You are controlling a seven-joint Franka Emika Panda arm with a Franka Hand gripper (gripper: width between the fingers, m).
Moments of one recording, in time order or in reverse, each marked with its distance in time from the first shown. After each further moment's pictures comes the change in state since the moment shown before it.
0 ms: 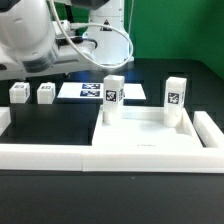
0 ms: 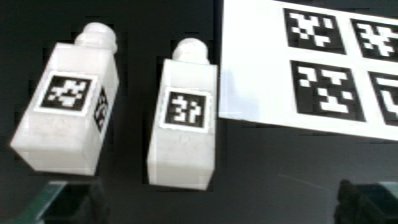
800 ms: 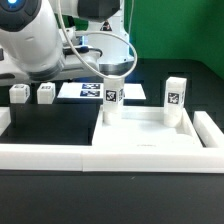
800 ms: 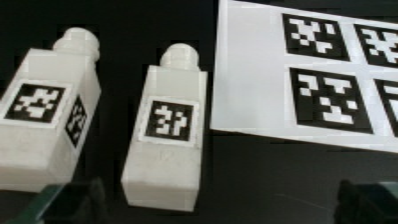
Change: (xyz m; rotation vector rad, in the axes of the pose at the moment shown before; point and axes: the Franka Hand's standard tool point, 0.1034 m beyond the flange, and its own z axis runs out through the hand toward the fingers) arm 0.004 -0.008 0.013 -0.008 -0.033 -0.006
